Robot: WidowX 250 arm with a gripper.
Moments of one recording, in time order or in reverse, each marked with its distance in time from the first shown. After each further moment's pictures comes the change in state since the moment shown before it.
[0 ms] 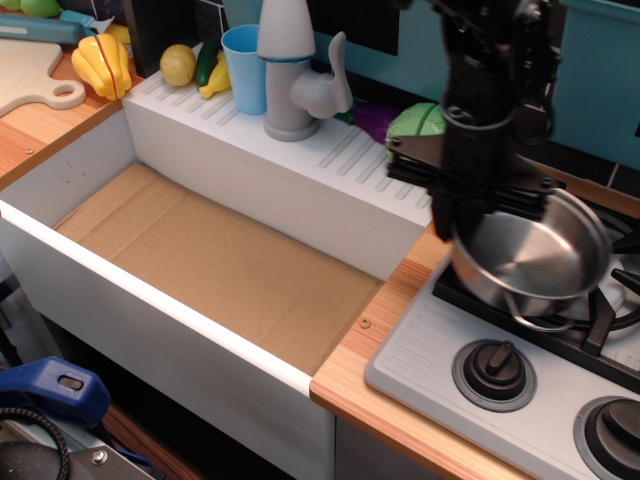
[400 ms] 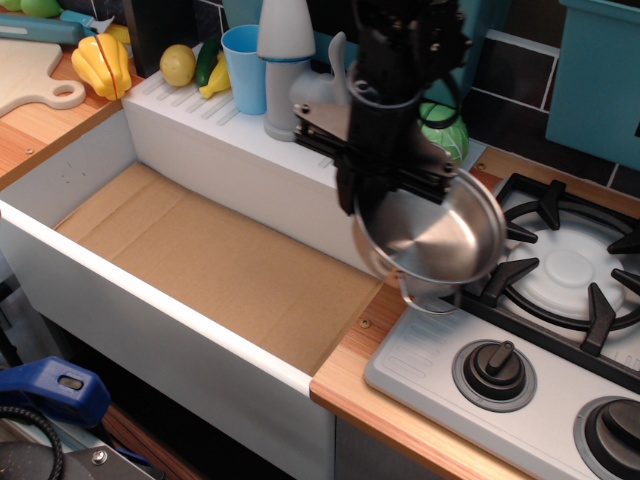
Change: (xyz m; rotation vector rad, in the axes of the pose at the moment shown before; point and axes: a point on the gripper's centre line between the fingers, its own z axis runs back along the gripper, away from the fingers) arm -0.008 0.054 0.009 0.132 -0.040 -0.036
